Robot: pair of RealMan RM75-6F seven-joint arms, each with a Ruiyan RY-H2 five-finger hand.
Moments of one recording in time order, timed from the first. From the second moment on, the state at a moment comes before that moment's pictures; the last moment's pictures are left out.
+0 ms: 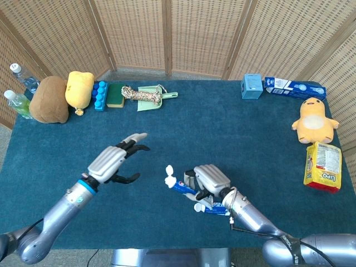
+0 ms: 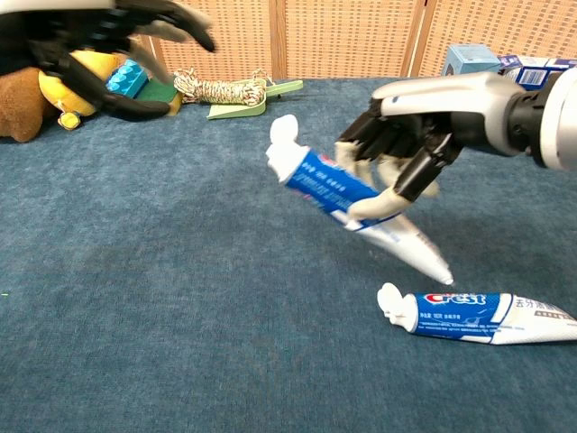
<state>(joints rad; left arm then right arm) -0.69 -1.16 -0.15 -1.99 1.23 1.02 -0.02 0.86 -1.27 0.13 -2.01 -0.86 0.89 -0.17</state>
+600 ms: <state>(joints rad) -0.34 -0.92 0.01 -2.00 1.38 1.31 -0.18 0.87 -1.28 0.07 -1.80 -0.82 0.89 -0.33</state>
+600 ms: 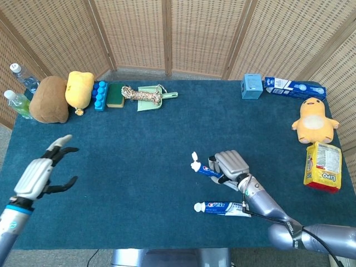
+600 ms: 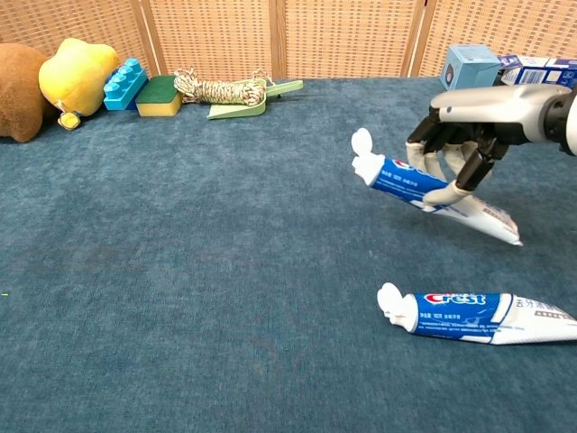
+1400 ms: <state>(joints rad) -0.20 -0.94 0.00 -1.92 1.33 1.36 -0.26 0.85 -1.33 0.04 -1.72 -0.73 0.97 -0.48</state>
